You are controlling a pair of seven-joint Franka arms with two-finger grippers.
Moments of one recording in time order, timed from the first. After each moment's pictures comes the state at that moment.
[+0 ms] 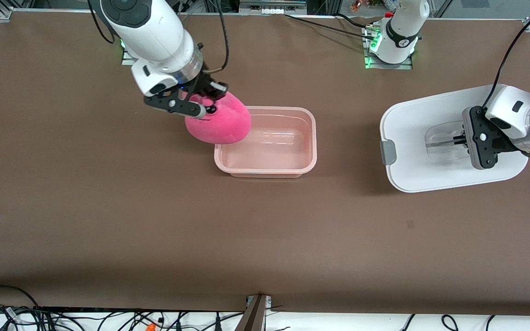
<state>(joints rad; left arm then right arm) 0.35 0.37 -0.50 -1.29 0.09 1.35 1.22 0.53 0.26 0.08 -1.40 0.27 1.64 0.93</state>
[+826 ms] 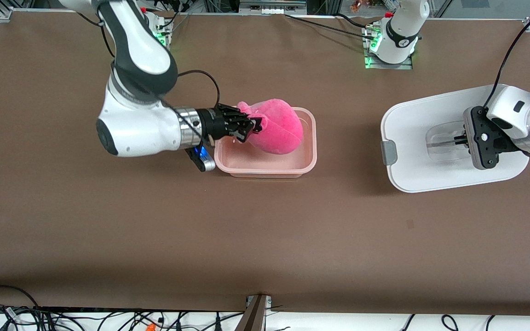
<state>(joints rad) 0.36 0.37 -0.50 -1.29 0.09 1.35 1.22 0.42 0.53 0.05 -1.40 1.04 1.76 0.96</state>
